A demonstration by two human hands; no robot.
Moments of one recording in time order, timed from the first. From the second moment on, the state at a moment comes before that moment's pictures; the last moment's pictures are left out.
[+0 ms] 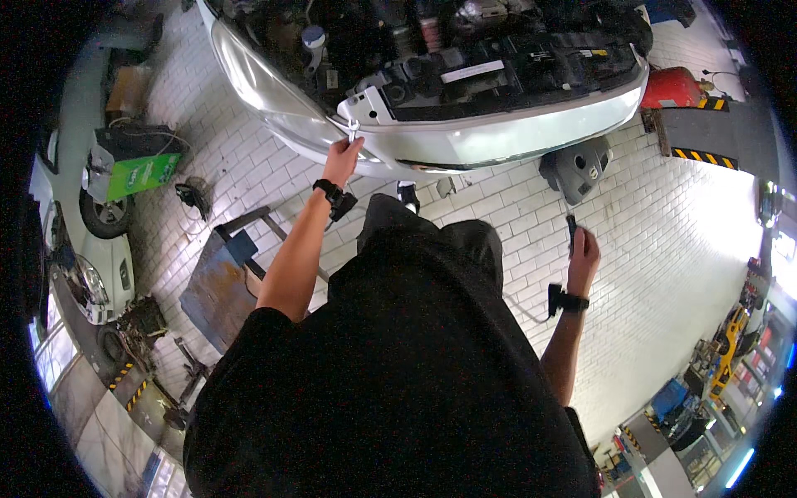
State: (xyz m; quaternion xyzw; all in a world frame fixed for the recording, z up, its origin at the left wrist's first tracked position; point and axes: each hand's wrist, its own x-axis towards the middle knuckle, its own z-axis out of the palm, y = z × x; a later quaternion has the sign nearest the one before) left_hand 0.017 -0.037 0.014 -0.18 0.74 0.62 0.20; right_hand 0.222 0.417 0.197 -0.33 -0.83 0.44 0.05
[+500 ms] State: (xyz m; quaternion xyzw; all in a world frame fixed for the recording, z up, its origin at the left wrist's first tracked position) left_hand 0.157 -0.104 -0.013 -0.36 0.64 0.66 0.13; right_hand 0.007 0.339 0.200 0.00 -0.96 0.29 -0.04
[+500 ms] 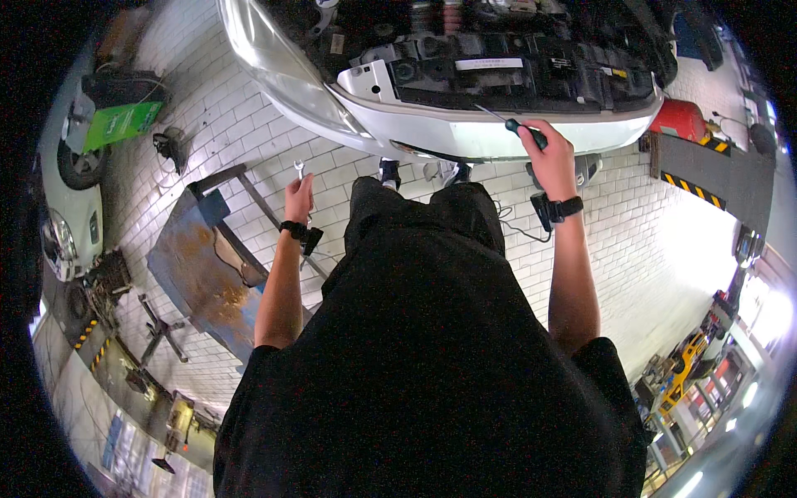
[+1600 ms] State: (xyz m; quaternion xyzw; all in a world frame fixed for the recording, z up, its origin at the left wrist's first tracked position) left_hand 0.142 0.003 0.041 -0.43 0.64 0.63 0.10; right_hand -0.052 0.371 0.177 0.16 -0.93 0.32 -0.10
